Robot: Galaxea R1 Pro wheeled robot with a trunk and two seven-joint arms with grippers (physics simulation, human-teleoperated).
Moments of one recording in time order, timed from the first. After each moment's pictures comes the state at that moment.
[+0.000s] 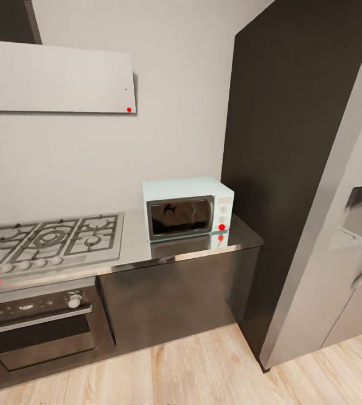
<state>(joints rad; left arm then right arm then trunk) -0.21 -0.08 -0.27 0.00 0.34 -0.01 -0.14 -0.14 -0.10 -0.13 0.03 0.10 -0.14 0.12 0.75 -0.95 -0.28</state>
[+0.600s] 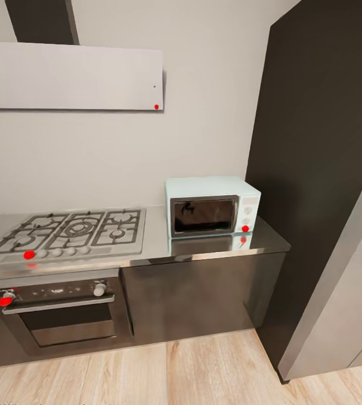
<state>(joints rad) -0.21 -0.08 -0.27 0.00 0.34 -0.01 -0.14 -0.14 -0.10 -0.13 0.03 0.10 -0.14 0.12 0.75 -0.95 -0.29</state>
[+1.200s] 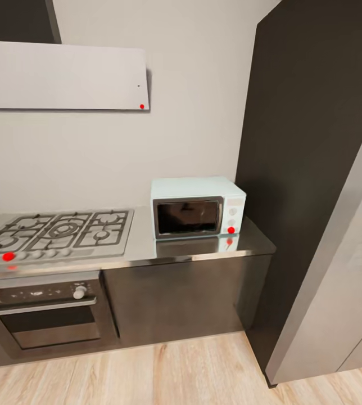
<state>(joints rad) -0.21 -0.08 -0.27 0.00 0.34 -0.01 -0.14 -0.14 -0.10 -0.13 0.03 0.10 -0.14 0.12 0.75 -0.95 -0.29</state>
